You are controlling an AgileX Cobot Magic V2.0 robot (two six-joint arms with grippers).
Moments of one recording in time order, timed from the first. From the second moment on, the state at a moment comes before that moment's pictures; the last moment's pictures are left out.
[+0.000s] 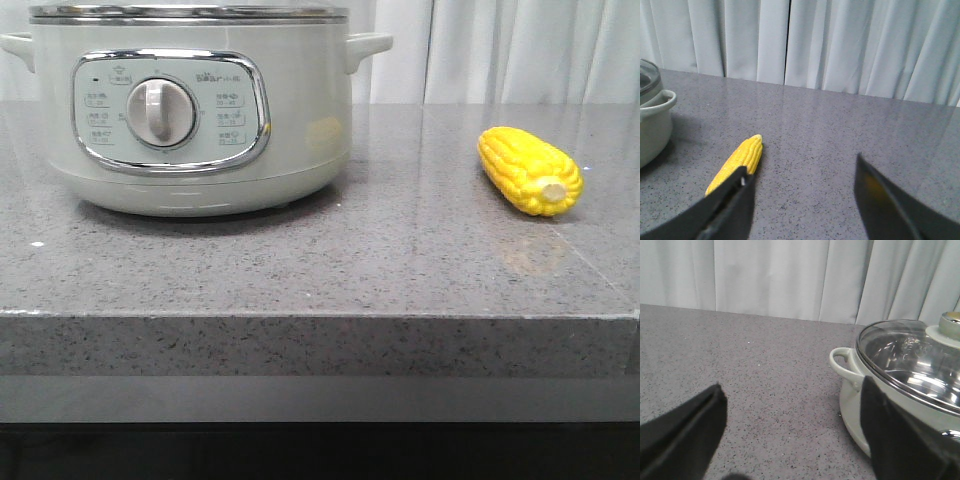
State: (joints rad) left arm -0.03 0.48 -0.55 -0.02 0.27 -0.03; right arm -0.02 0.30 -0.55 0.13 0.41 -0.17
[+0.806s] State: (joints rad) left arm -0.40 1.19 -1.27 -0.09 0.63 0.04; right arm -0.02 0.30 -0.55 0.12 0.47 -0.17
